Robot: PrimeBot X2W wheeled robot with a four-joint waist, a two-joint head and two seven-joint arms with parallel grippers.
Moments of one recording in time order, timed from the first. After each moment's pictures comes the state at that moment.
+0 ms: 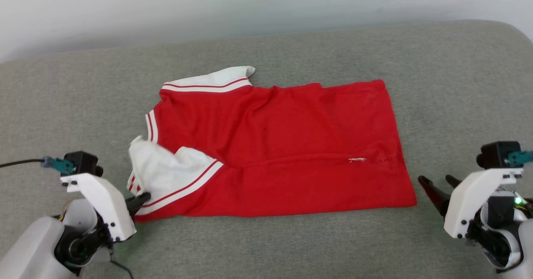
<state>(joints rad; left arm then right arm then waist) -0.37 0.61 -0.47 0.42 -1.12 -0.08 0.48 -0.22 -0.25 0.00 0.19 0.43 0.13 0.56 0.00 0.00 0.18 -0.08</state>
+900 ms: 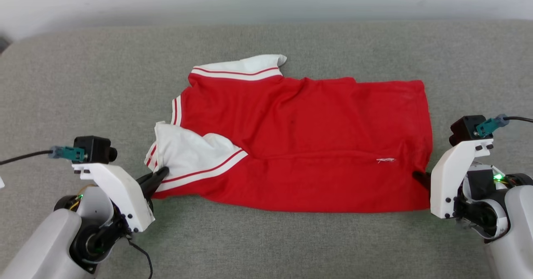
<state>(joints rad) -0.37 0.59 -0.46 0.24 -1.07 -0.04 0.37 -0.38 -0.25 0.07 0.28 0.45 0.13 0.84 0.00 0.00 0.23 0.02</state>
